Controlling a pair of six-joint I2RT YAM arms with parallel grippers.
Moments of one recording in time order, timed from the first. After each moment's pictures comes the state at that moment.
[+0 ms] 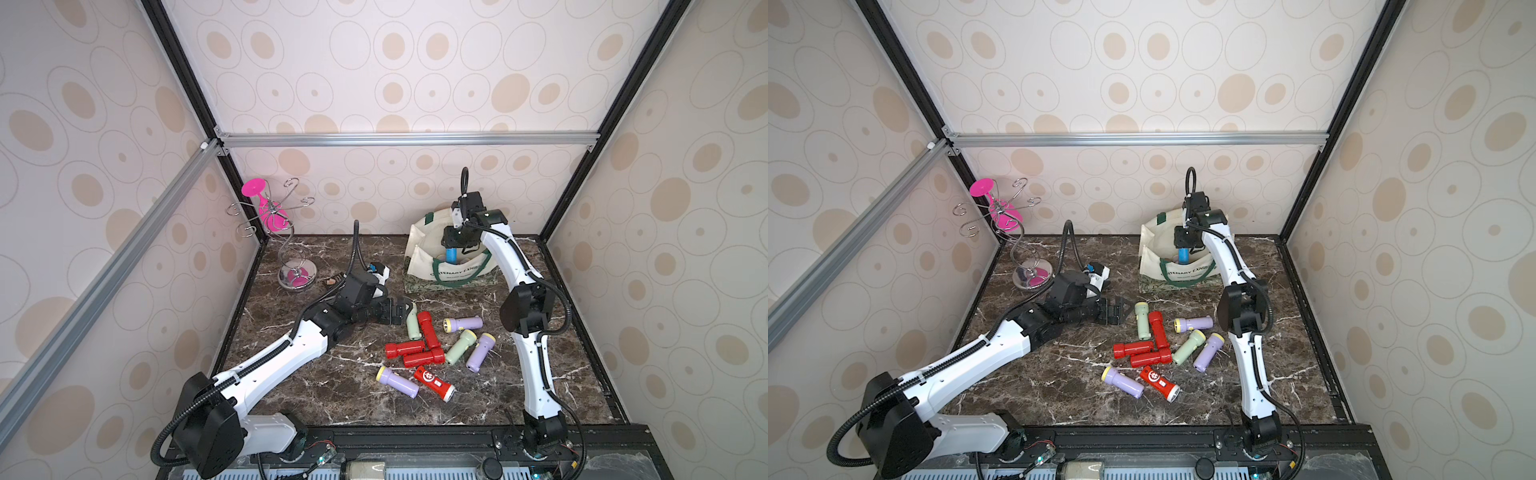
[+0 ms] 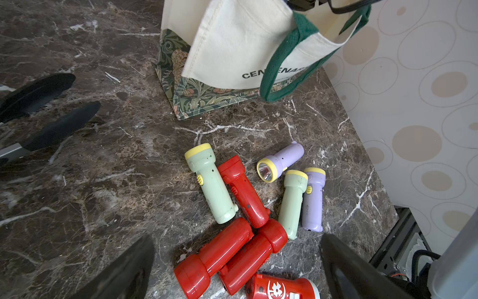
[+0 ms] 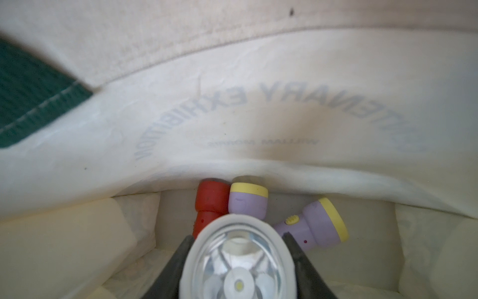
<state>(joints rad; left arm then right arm) -0.66 1.29 1.01 -0.36 0.11 -0.48 0.24 2.44 2.52 -1.04 -0.10 0.14</state>
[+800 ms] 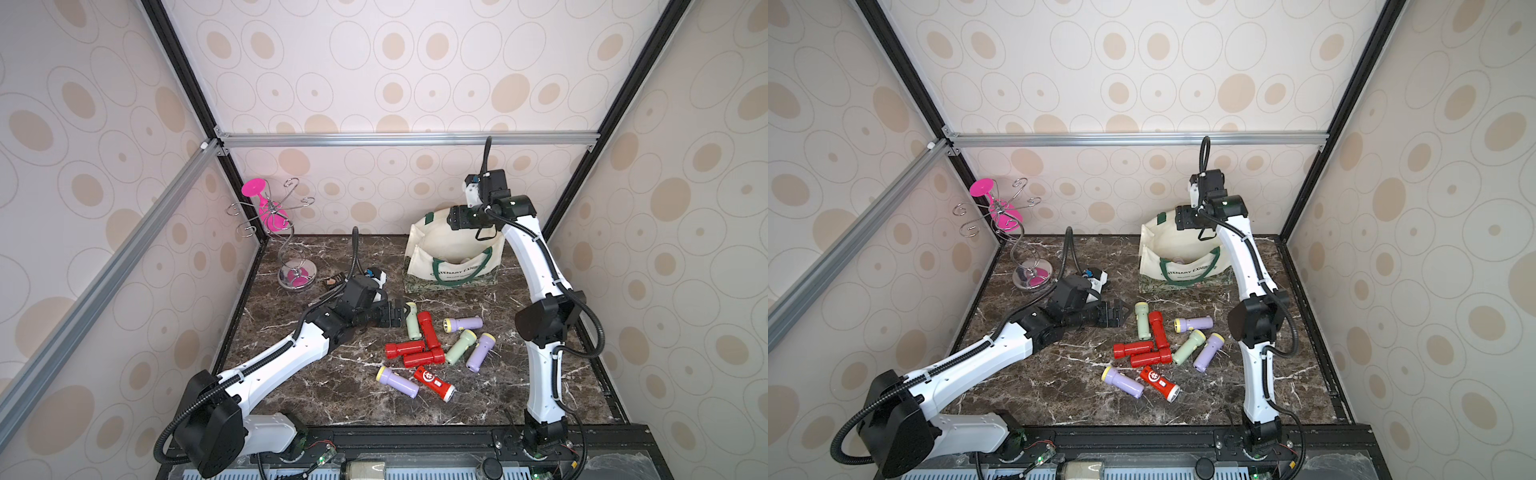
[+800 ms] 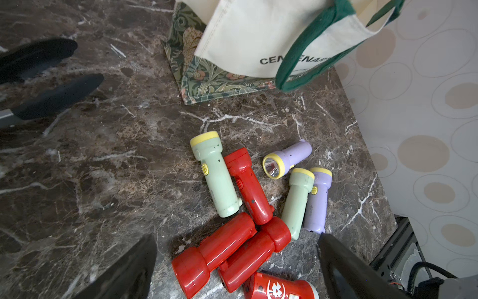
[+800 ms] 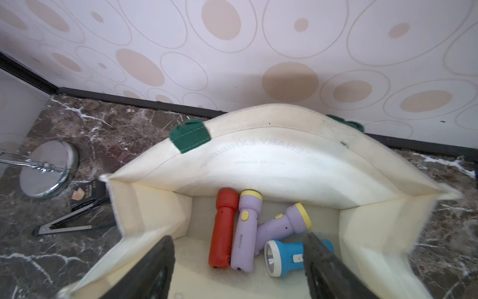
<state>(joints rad) -0.66 1.29 0.94 -0.34 0.09 -0.58 0.24 2.16 2.49 -1.06 -0.10 0.10</state>
